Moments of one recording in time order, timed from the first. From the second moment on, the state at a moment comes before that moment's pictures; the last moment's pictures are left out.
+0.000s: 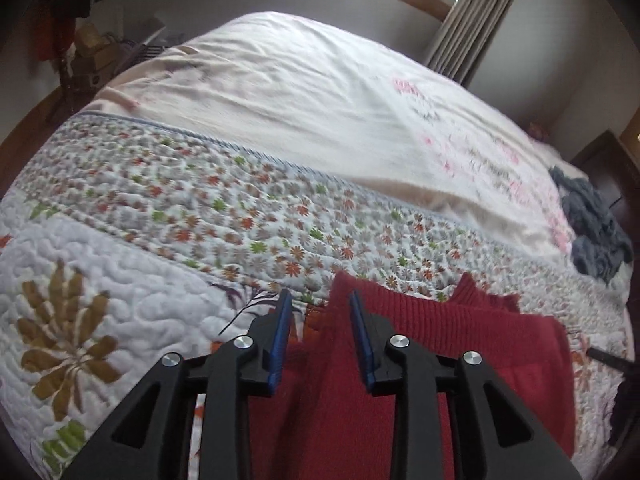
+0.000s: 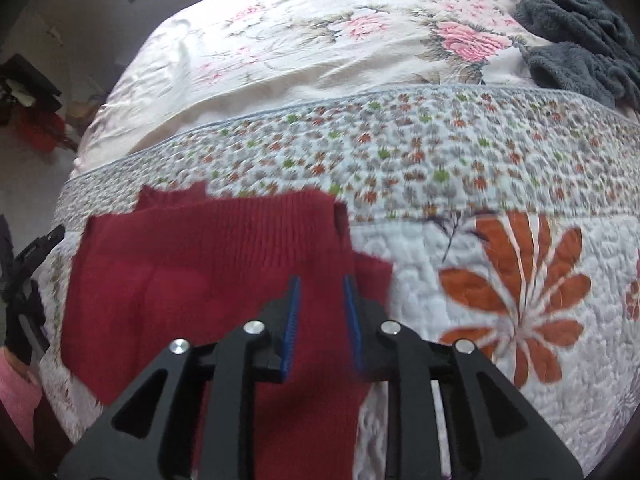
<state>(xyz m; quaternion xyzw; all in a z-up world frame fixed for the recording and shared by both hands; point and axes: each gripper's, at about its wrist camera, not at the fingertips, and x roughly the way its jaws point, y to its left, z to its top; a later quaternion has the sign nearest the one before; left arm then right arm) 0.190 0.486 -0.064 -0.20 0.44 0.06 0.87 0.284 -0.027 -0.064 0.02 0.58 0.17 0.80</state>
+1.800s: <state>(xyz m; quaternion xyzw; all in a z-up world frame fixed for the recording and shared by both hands) 0.133 0.338 -0.091 -0.16 0.50 -0.03 0.85 0.218 -0.103 -0.136 0.25 0.63 0.21 0.71</state>
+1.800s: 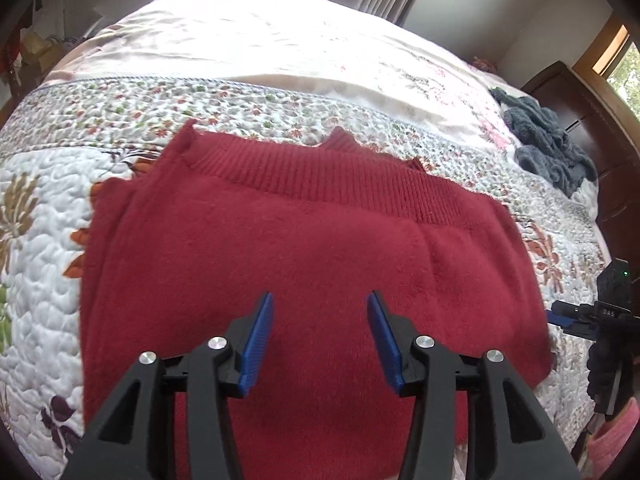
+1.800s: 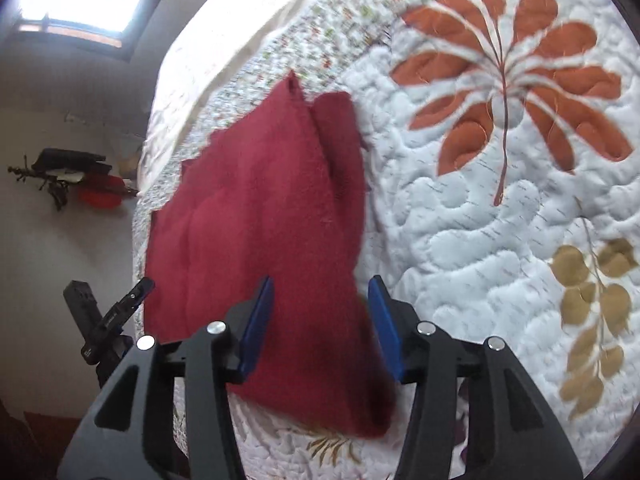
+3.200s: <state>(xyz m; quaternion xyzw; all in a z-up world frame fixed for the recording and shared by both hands) 0.117 0.367 -0.081 -0.21 0.49 -0.05 0.84 0.216 0.056 -0.032 0.12 0.57 0.29 0.76</state>
